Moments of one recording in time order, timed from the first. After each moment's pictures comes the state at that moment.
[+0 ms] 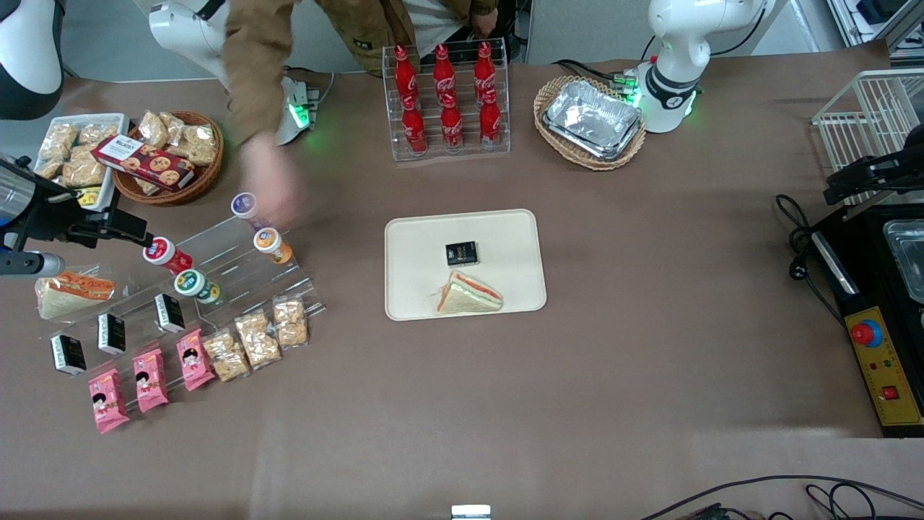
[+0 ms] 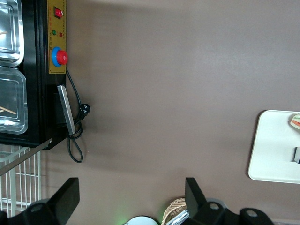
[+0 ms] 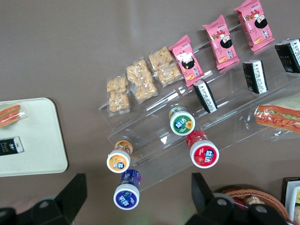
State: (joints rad) arm -0.01 0.05 -0.02 -1.57 0.06 1.53 0.04
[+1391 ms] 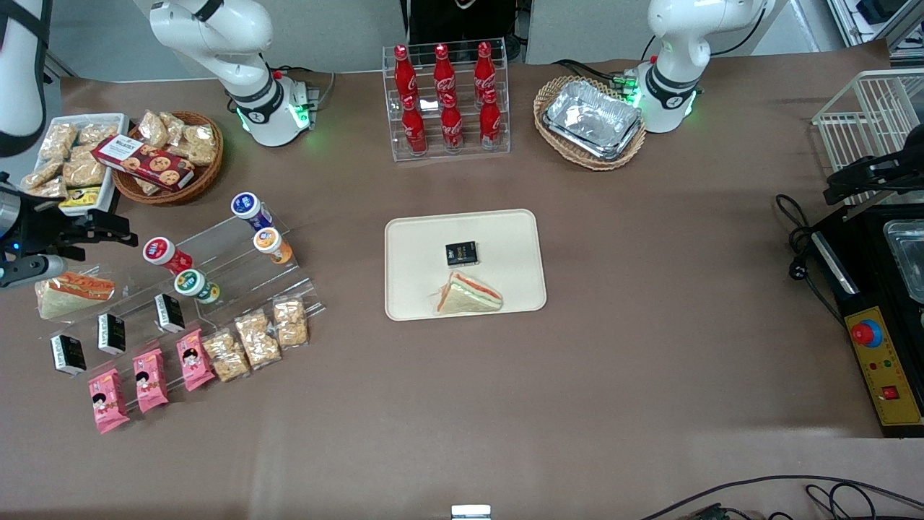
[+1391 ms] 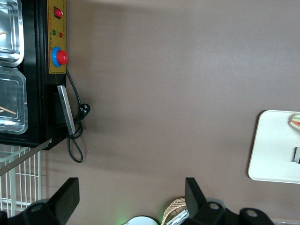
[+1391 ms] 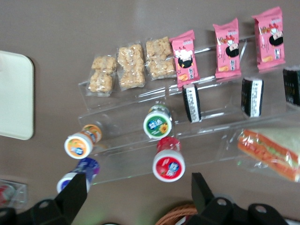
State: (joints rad) arm -0.11 0.06 -0.04 -1.68 0.06 1.59 -0.36
